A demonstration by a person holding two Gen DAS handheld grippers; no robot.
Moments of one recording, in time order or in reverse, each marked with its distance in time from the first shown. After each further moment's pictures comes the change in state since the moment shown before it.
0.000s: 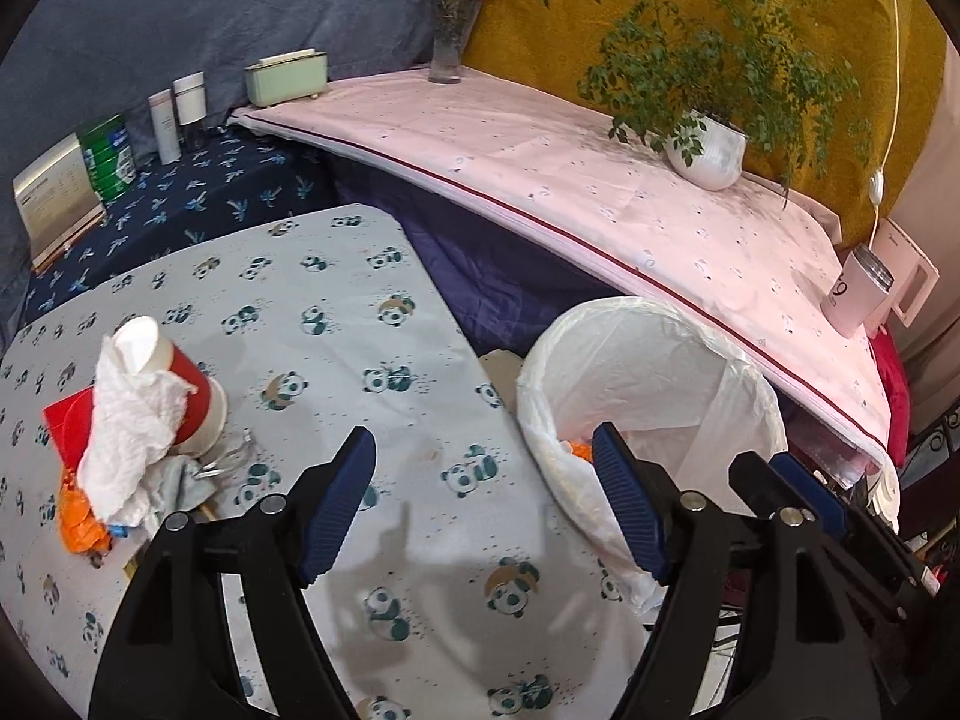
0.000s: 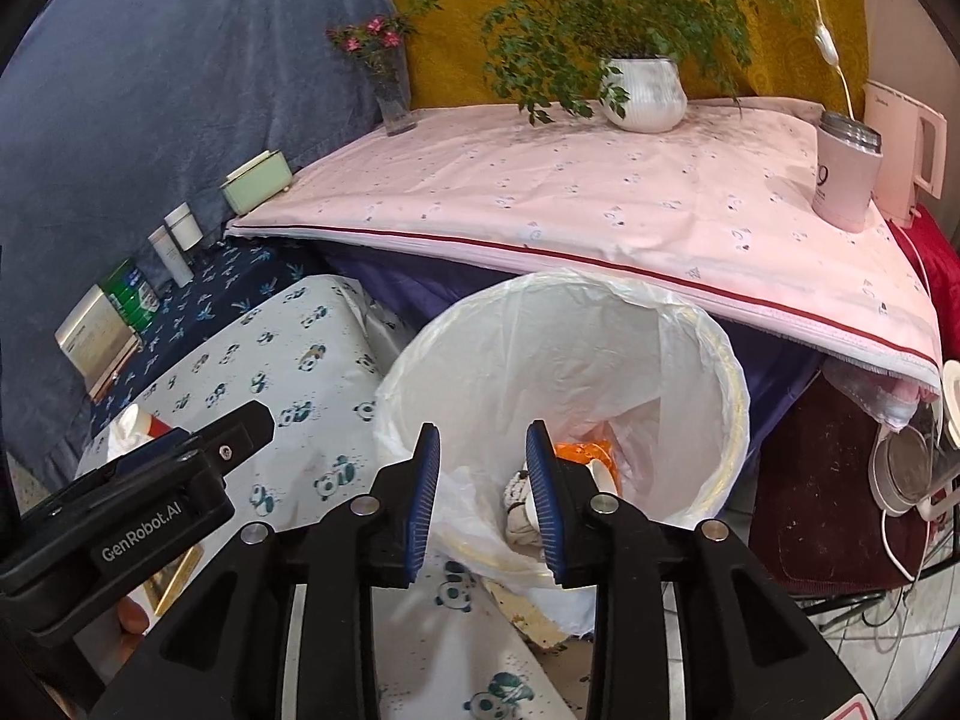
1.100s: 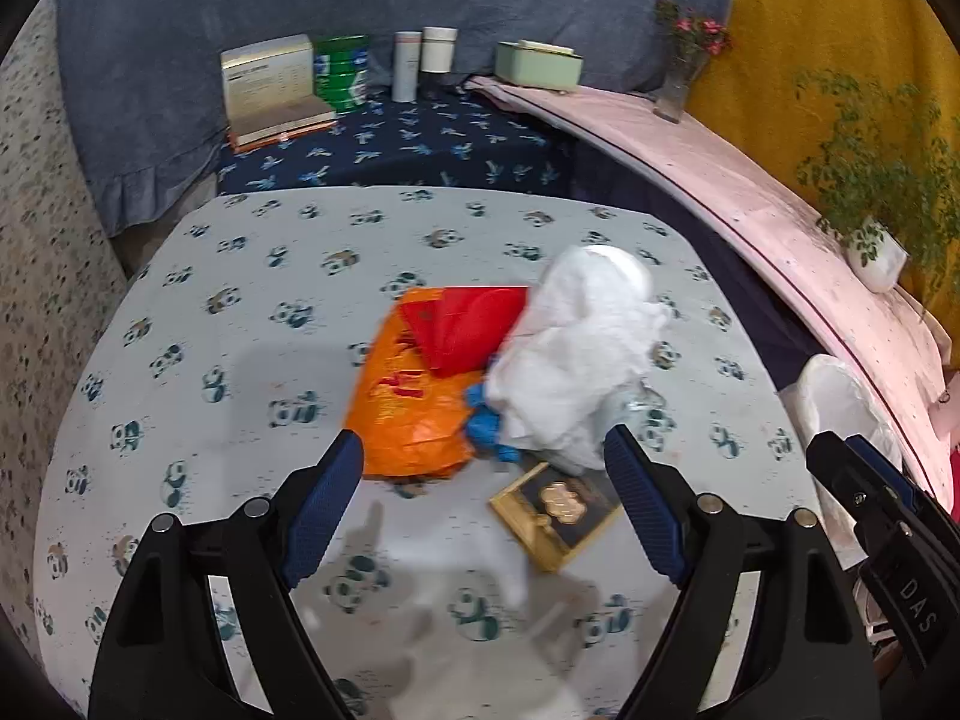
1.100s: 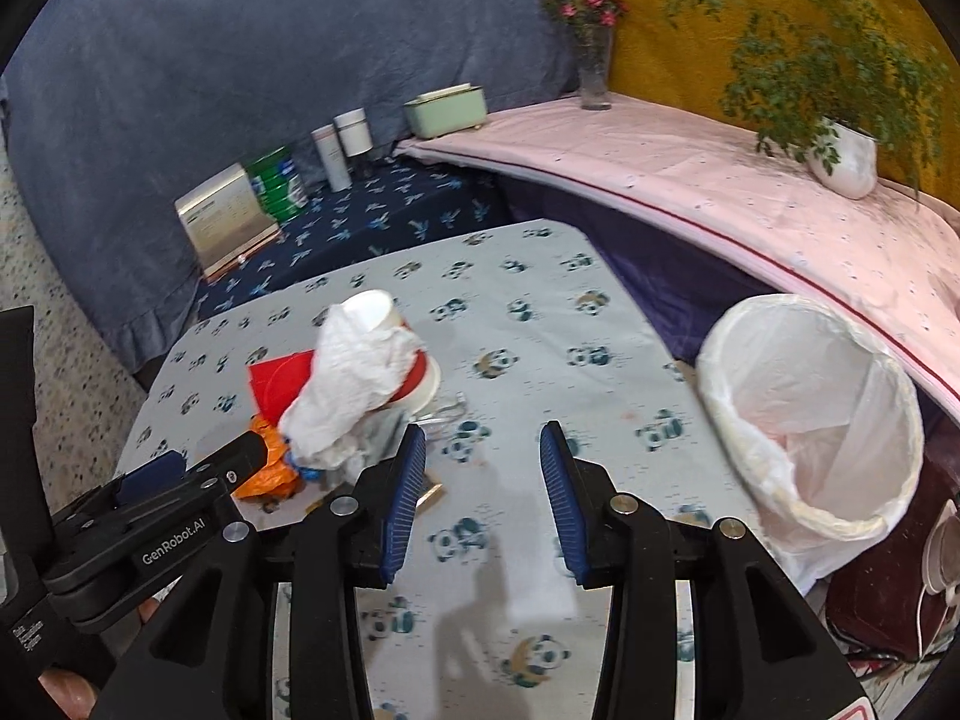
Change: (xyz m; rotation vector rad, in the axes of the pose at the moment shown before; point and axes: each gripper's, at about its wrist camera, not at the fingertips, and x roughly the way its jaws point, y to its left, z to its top) left arm -0.079 0.217 -0.066 -0.303 -0.025 0.264; right arm -0.013 0.193 -0.052 -0.281 0.075 0.213
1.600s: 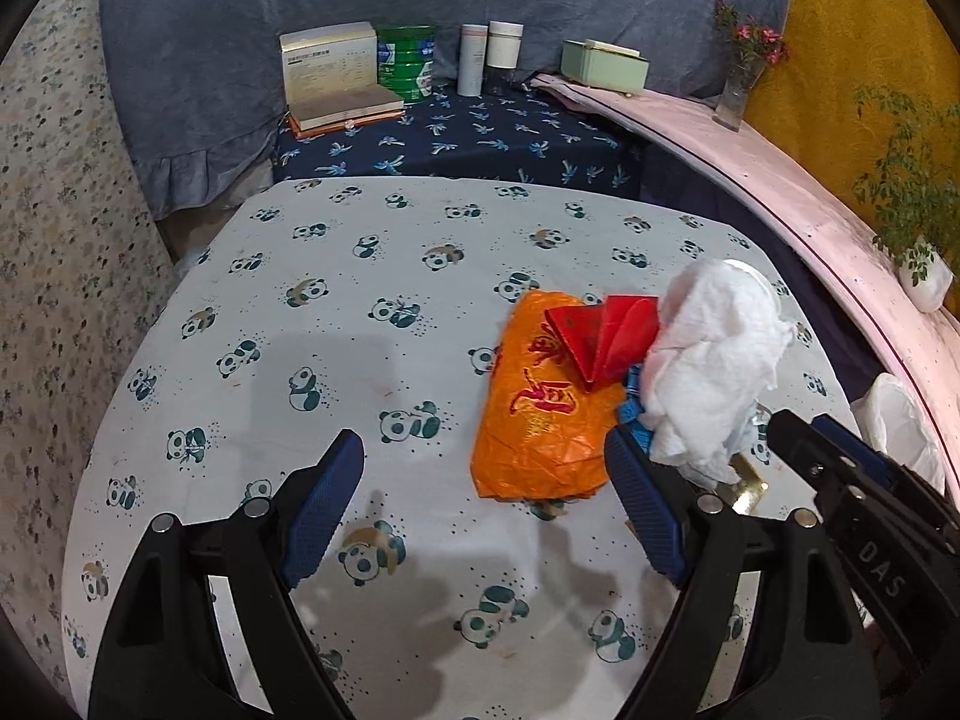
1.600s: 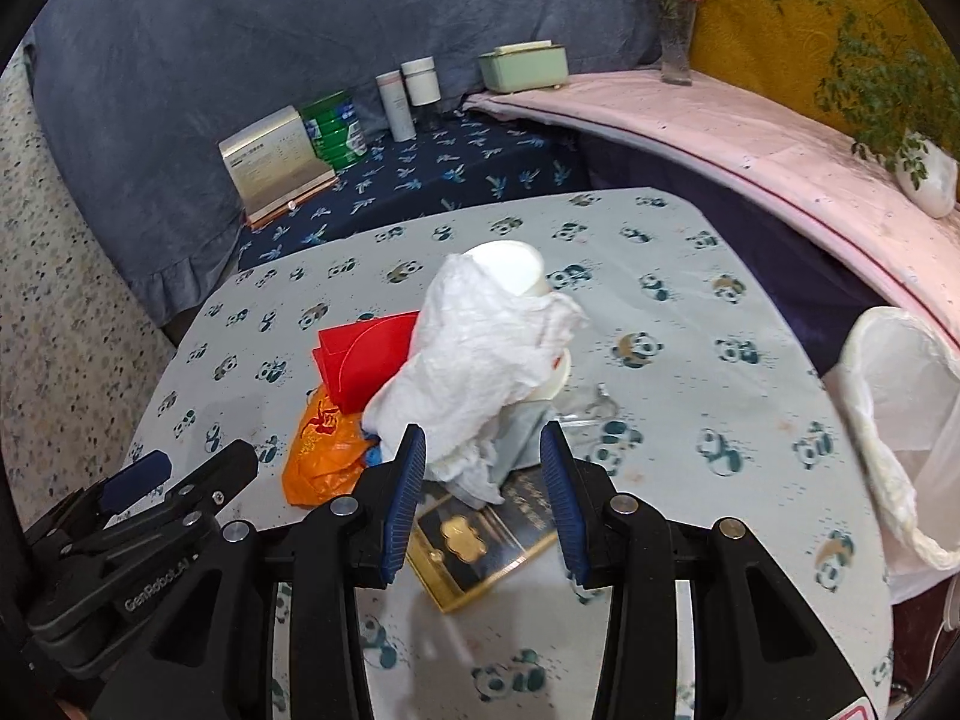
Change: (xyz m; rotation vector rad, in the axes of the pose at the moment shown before) left arm 0.017 0.058 0.007 -0.044 0.006 0.090; right arm 0.068 0.067 0.003 -0.068 0.090 0.089
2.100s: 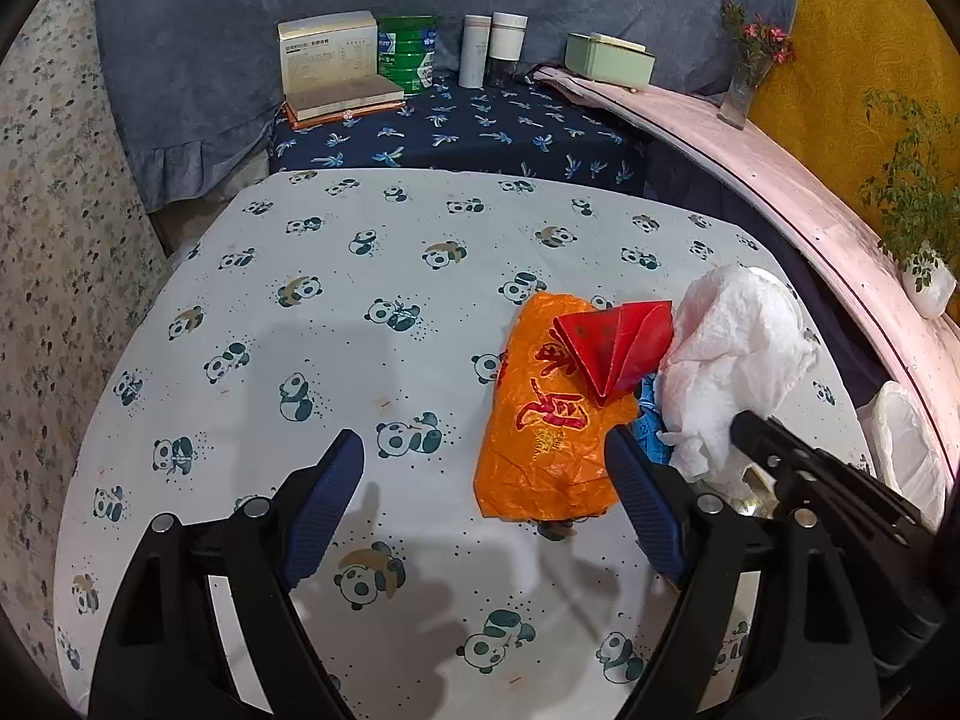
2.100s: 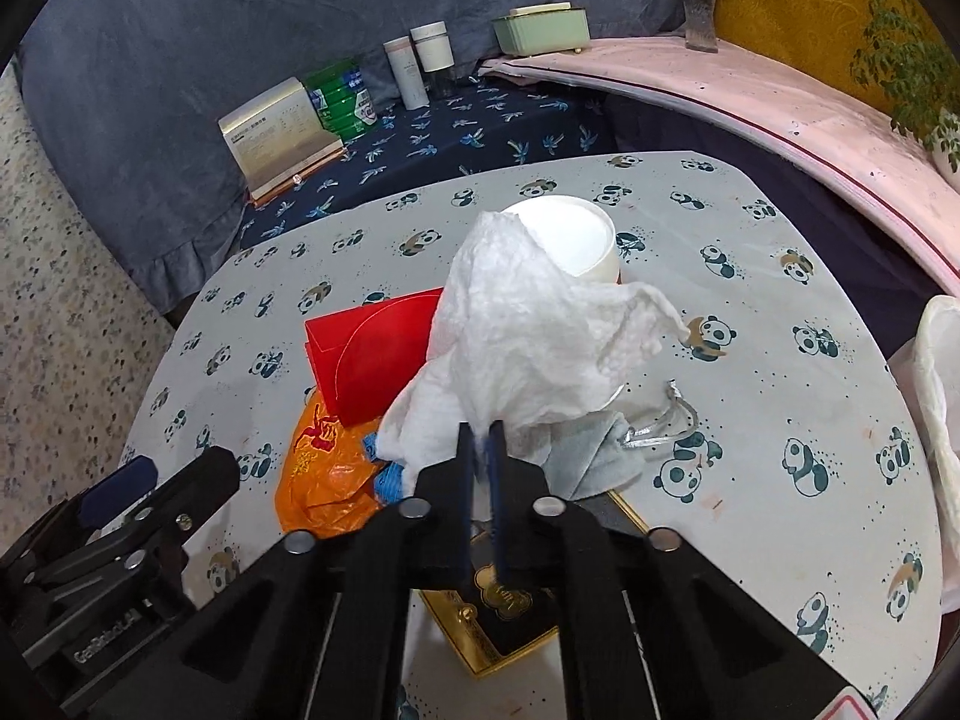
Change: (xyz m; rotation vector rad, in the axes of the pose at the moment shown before) left arm 0.015 0.003 0.005 -0.006 0.017 -0.010; right arm 0.035 0.004 0.004 0.011 0.034 0.042
